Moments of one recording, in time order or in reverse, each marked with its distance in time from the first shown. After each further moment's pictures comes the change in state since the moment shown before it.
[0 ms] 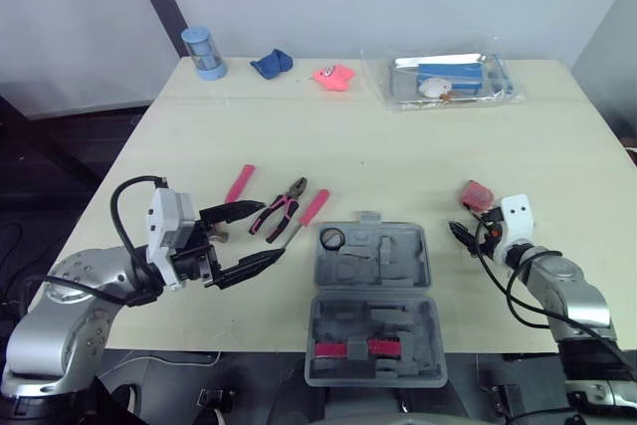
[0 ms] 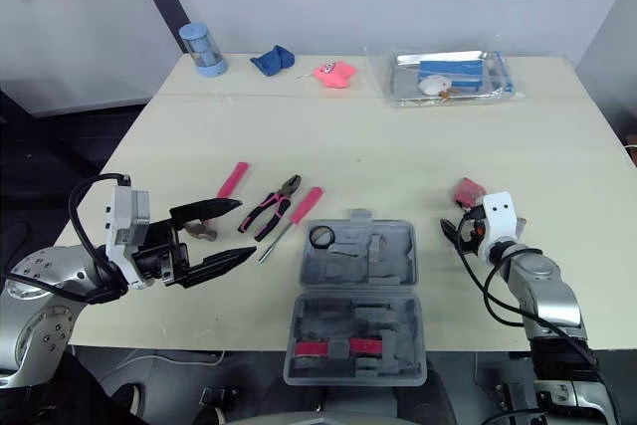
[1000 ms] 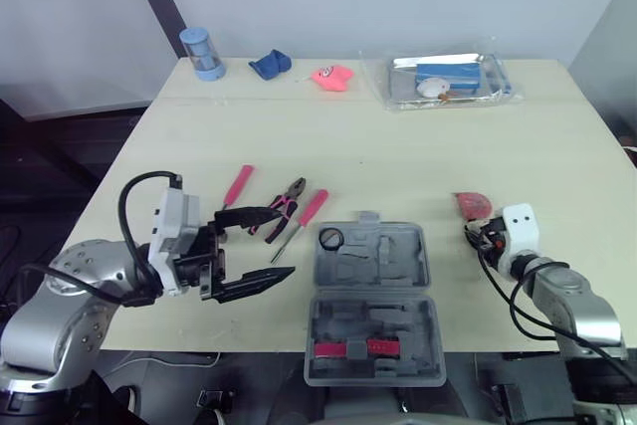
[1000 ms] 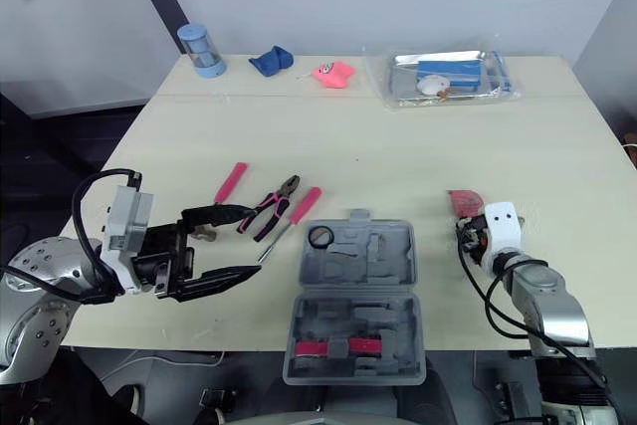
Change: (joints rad) left arm -0.021 0.043 -0.020 -0.041 -0.057 0.041 -0.105; right arm 0.102 -0.003 -0.004 -0.190 -0.019 0.107 -0.065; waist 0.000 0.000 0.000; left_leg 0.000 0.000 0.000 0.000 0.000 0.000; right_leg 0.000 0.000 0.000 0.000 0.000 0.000
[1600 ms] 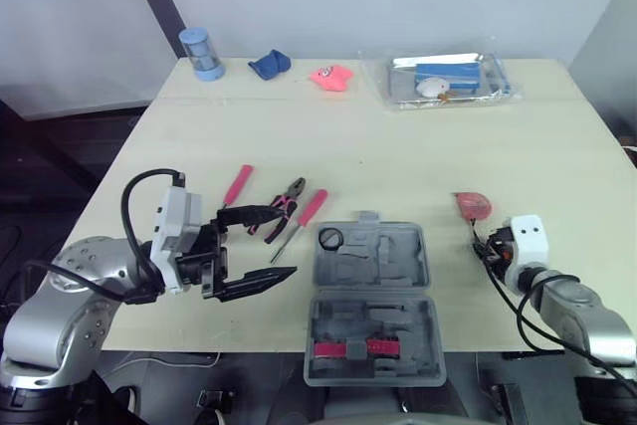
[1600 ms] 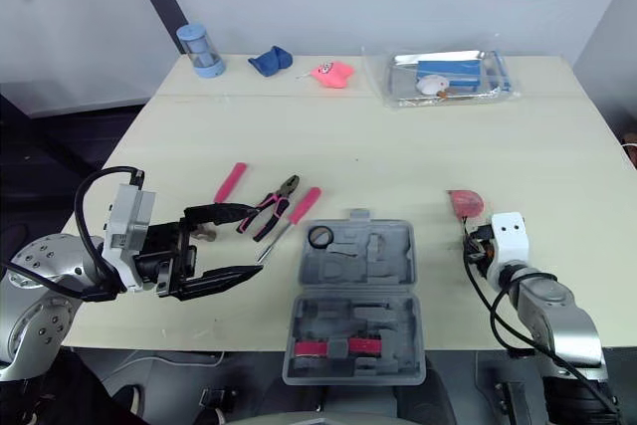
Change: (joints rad) left arm -0.020 0.000 -0.007 0.001 0.000 0.001 -0.001; right arm 0.090 0.008 -0.057 -0.182 0.049 0.156 -0.048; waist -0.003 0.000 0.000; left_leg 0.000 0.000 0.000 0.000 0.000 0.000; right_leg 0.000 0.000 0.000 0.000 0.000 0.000
